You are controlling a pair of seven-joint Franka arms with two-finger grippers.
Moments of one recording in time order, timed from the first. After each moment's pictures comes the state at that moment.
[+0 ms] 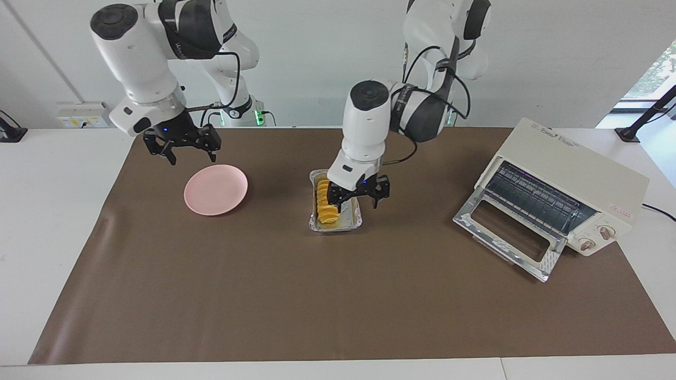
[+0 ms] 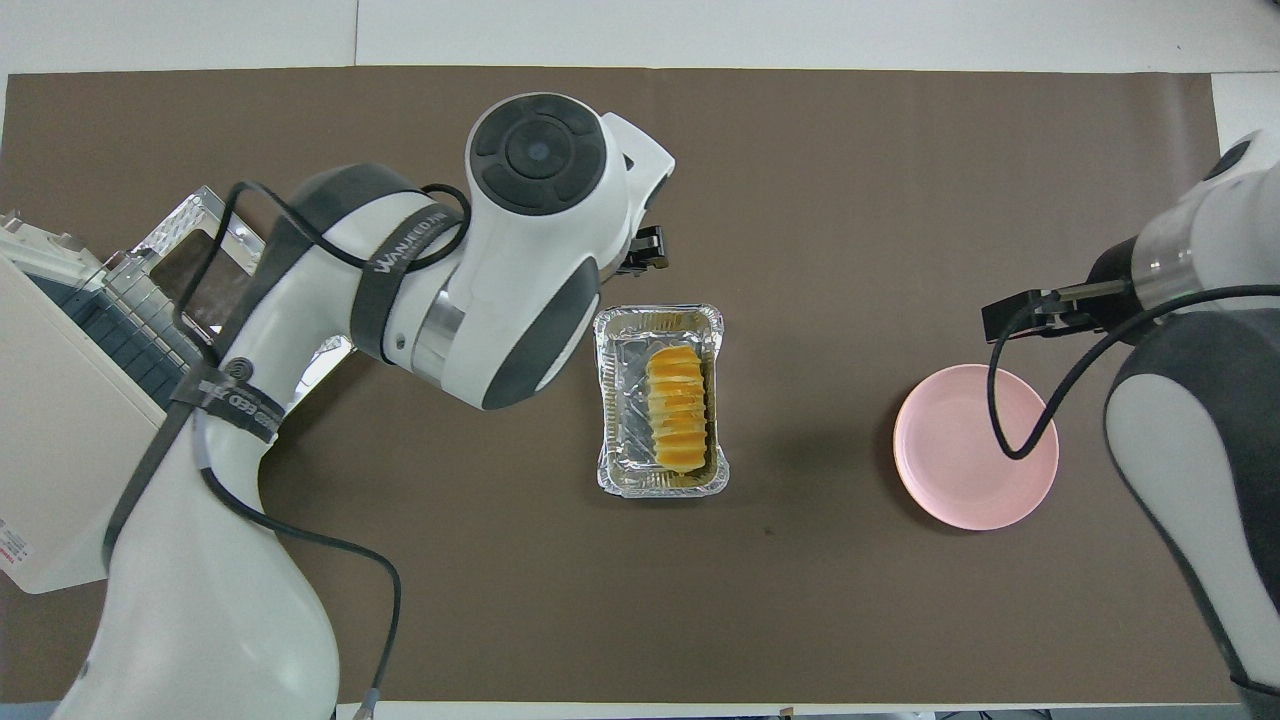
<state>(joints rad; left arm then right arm) -0.71 0.43 0.15 -1.35 -0.04 1.84 -0.59 0.05 -0.05 0.07 -1.83 0.01 1.75 0.03</state>
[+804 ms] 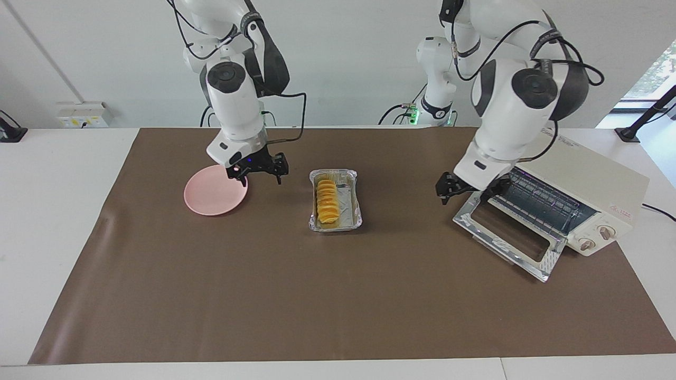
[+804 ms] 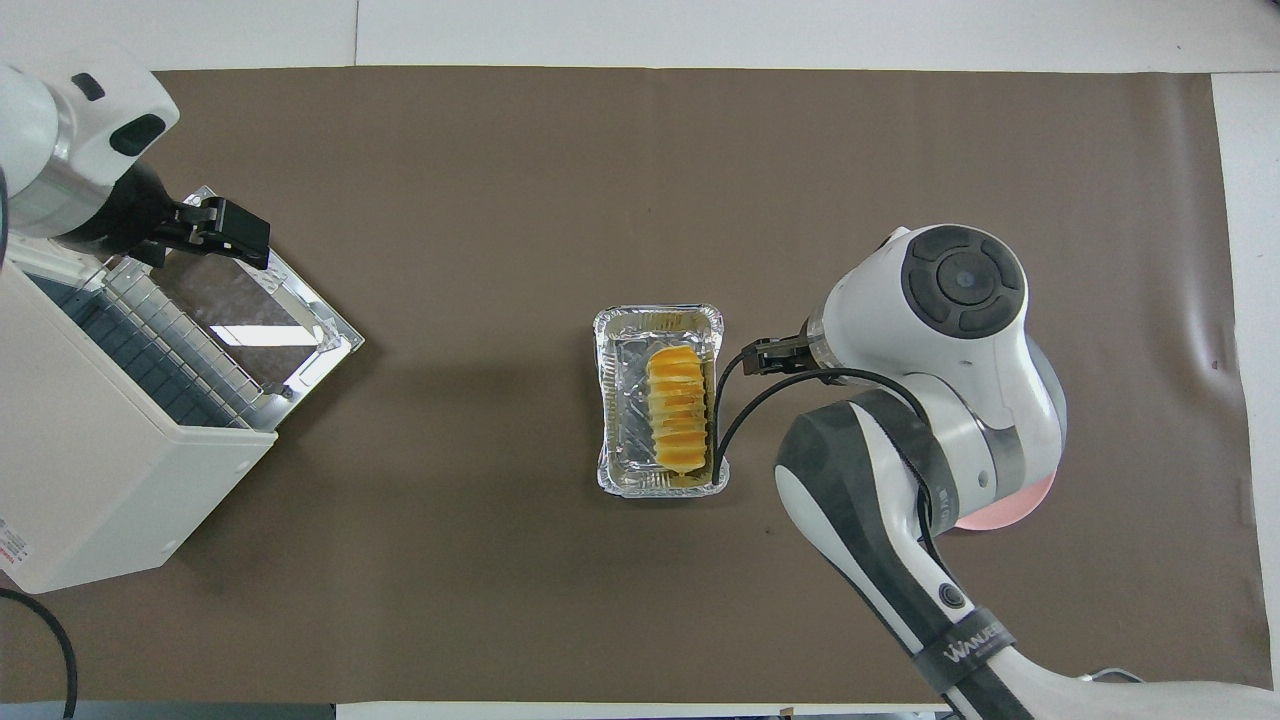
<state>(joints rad) -0.26 0.15 0.15 -1.52 -0.04 1.64 -0.01 0.32 0.11 0.08 -1.99 0.03 2.11 0.31</state>
